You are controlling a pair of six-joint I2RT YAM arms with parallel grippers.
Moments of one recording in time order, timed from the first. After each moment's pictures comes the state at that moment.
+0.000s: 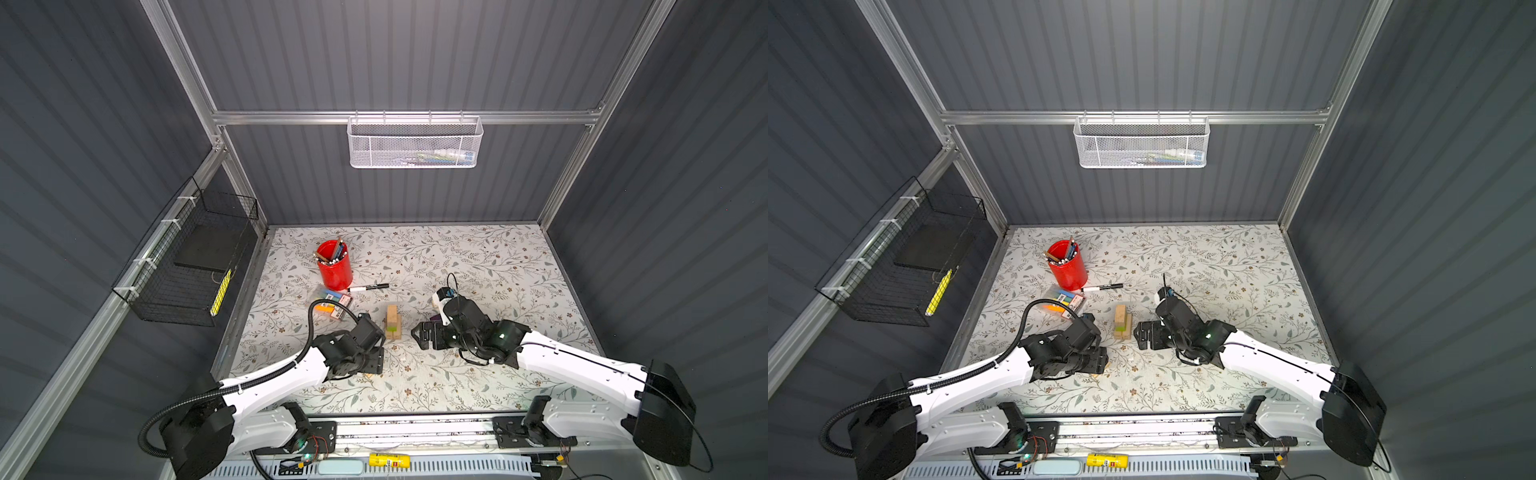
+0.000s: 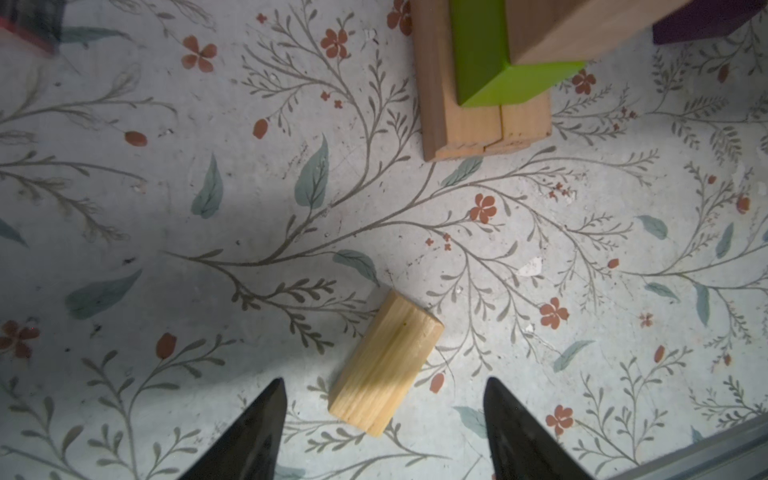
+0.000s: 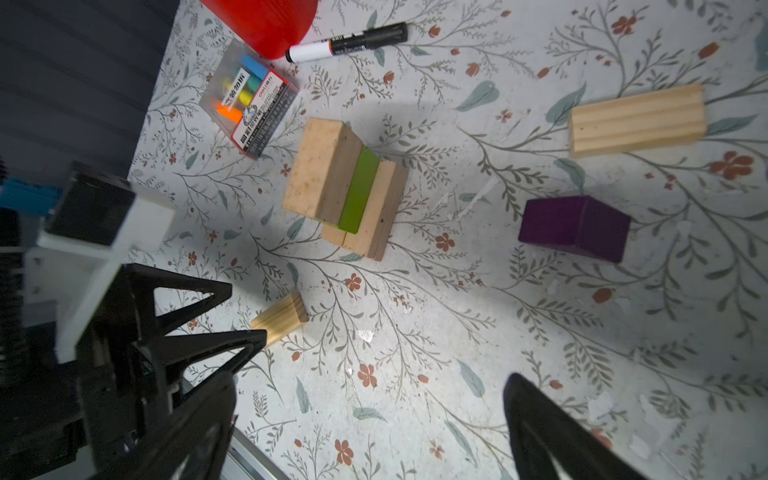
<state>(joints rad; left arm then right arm) -0.90 1.20 0.64 -0.59 -0.08 -0.68 0.88 1.19 0.78 -0.35 0.01 0.69</state>
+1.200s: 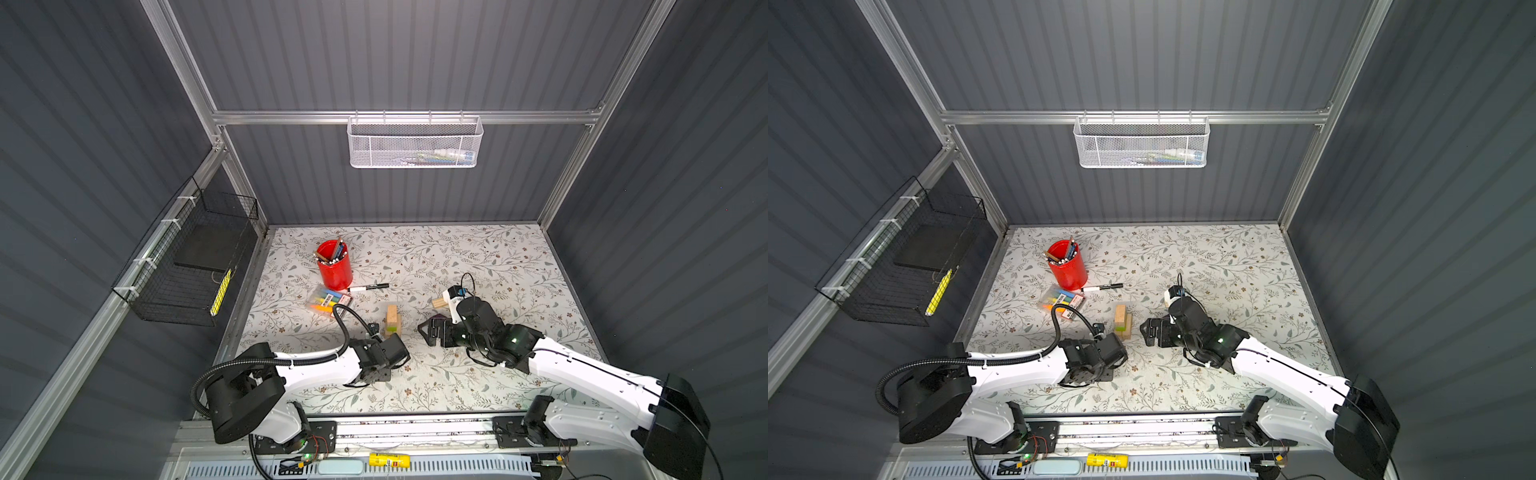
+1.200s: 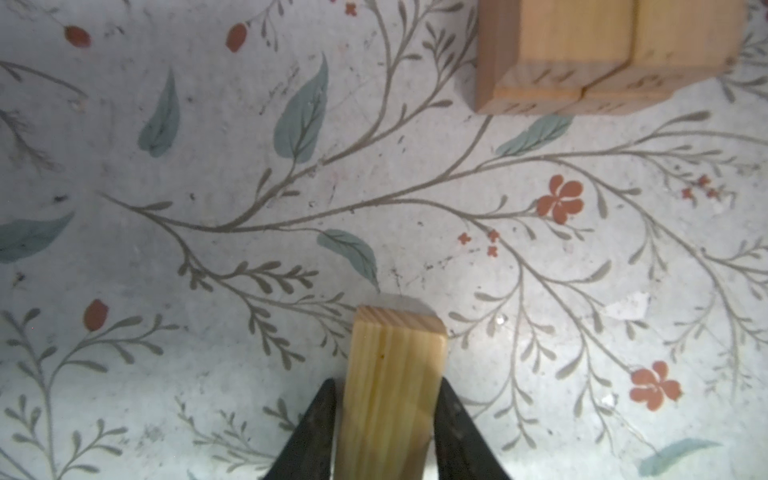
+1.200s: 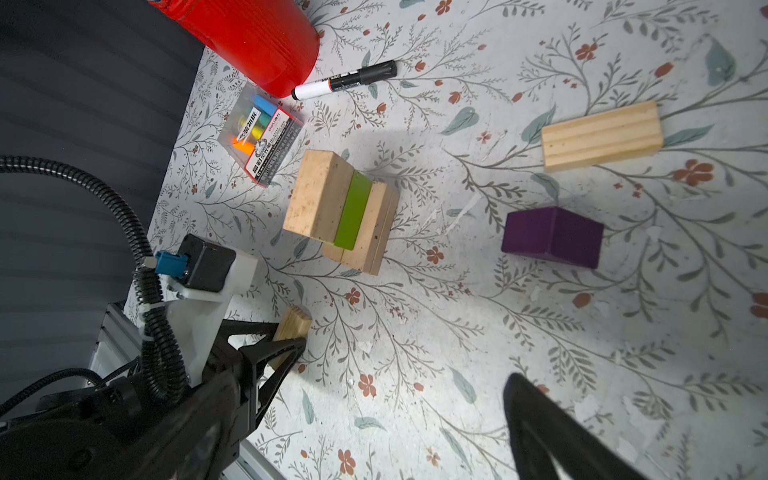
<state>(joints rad) -1.07 1.45 0.70 -0.60 -0.28 -0.98 0.83 1.11 0.71 -0.31 -0.02 0.70</state>
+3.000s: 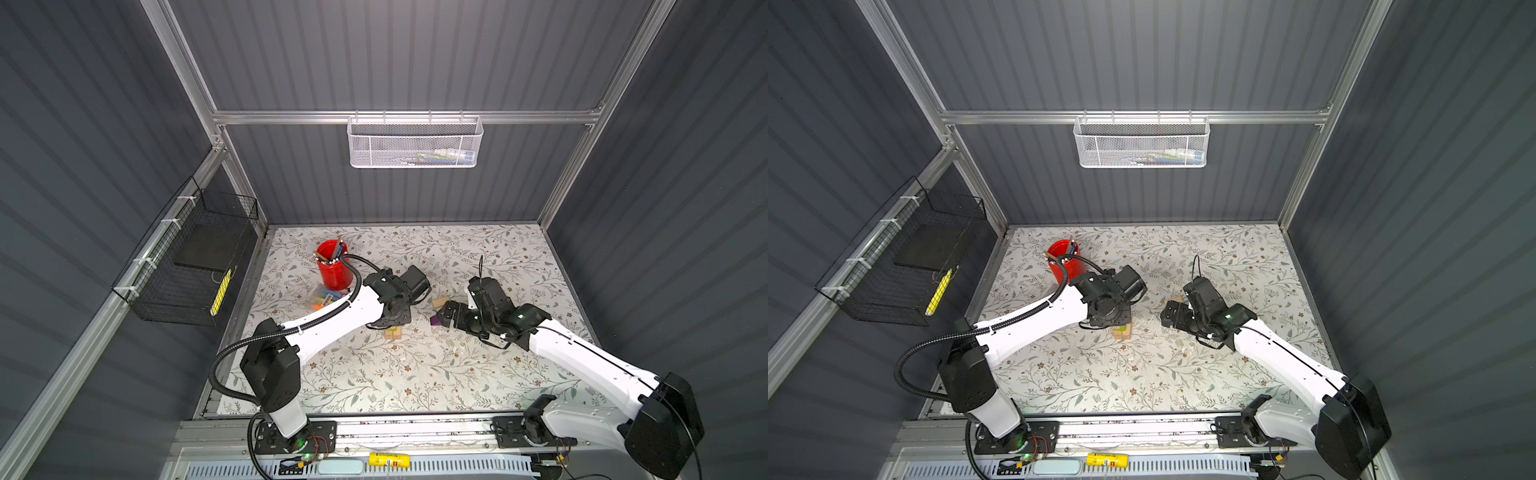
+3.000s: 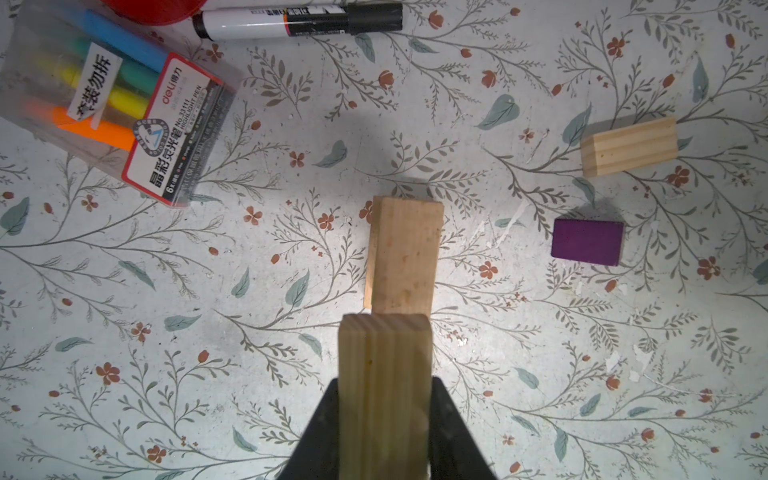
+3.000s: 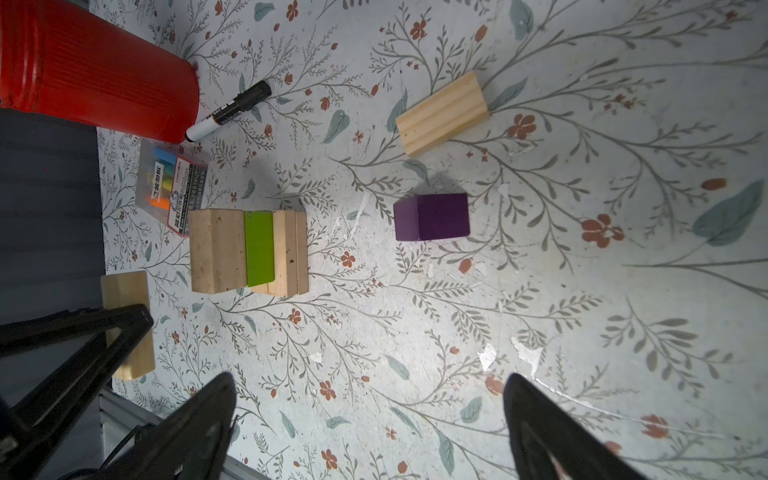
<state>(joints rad) -0.91 1.70 1.46 -1.08 -0.26 -0.89 0.60 1.19 0.83 -0.55 -0.10 0.79</state>
